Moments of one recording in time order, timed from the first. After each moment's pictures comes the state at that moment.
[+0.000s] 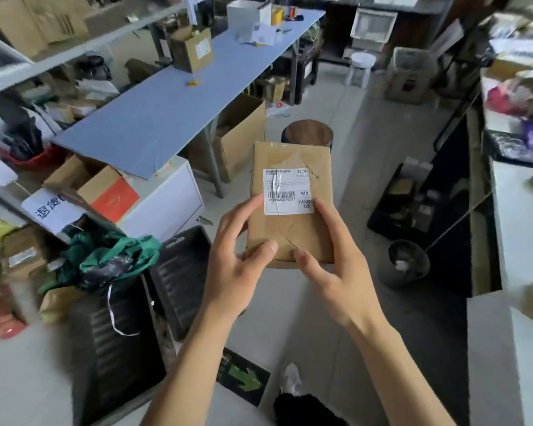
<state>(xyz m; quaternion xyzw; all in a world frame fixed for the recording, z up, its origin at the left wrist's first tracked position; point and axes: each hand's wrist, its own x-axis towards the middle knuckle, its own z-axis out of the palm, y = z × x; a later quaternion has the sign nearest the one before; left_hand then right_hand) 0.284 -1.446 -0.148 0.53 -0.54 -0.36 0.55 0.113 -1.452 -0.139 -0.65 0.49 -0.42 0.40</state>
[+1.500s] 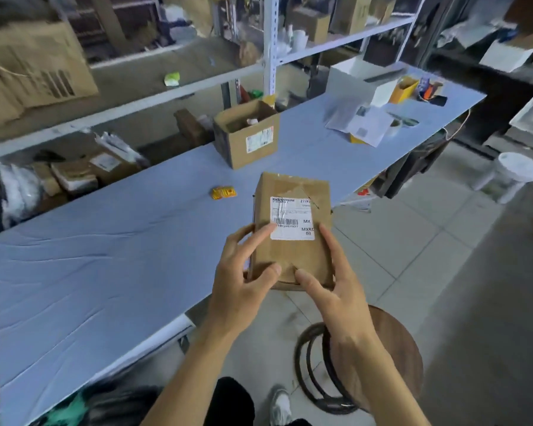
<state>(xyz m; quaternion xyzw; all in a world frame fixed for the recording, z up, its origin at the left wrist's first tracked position) 0.451 -2.370 -0.163 0.66 -0.41 -0.25 0.57 0.302 -2.450 -0.165 -0.68 0.39 -0.30 0.55</state>
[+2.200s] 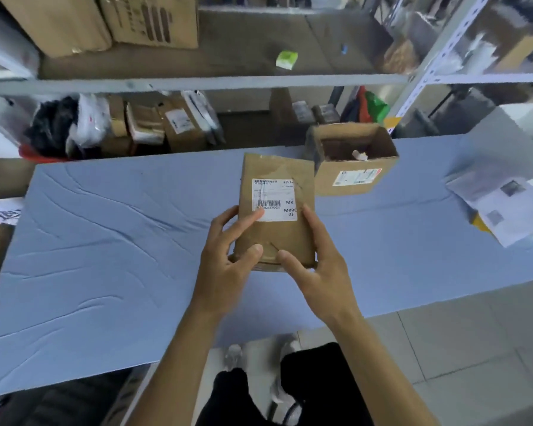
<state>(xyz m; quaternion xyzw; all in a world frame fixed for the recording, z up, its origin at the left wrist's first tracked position) 0.659 -2.495 -0.202 0.74 -0.19 -0.15 0.63 0.571 -2.634 -0.189 -0.81 0.24 -0.11 0.53</state>
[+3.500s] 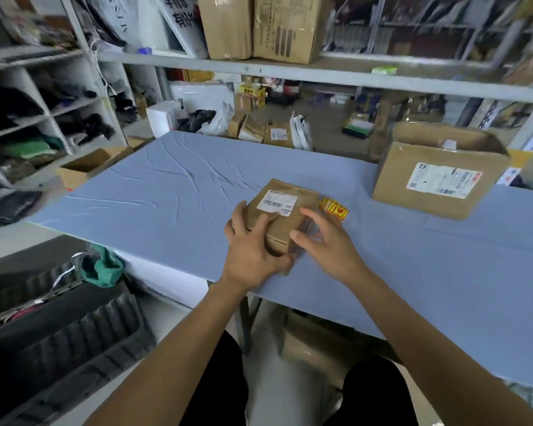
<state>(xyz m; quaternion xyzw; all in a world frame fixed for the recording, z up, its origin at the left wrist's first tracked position) 0.551 -2.548 -0.447 0.92 -0.07 0.11 0.38 0.559 -2.725 -0.425 -0.88 -0.05 0.00 0.47</state>
